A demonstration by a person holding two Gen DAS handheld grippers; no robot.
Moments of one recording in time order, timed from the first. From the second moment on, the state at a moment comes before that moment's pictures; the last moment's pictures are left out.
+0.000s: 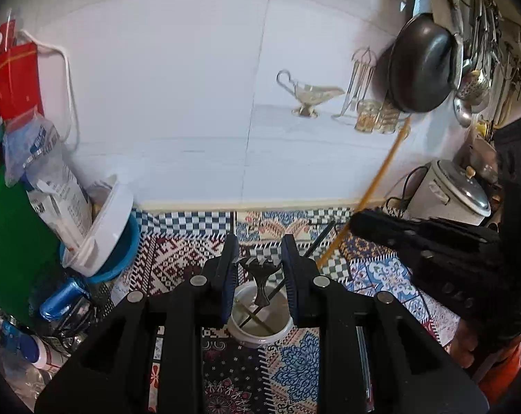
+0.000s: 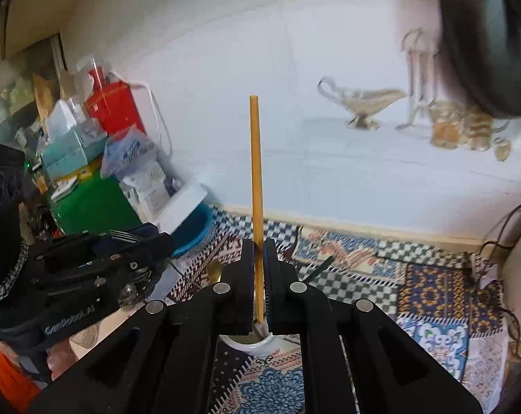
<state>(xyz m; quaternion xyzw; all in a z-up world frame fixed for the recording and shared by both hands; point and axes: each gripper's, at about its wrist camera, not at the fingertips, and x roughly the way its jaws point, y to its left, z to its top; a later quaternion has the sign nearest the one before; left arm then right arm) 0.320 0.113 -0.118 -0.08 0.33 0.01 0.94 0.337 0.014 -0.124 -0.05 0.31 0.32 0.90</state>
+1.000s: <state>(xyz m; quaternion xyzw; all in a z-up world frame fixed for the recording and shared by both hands) 0.354 0.133 -0.202 -0.11 0.43 0.02 0.89 0.369 0.038 -0.207 -0.09 0.44 0.29 0.85</state>
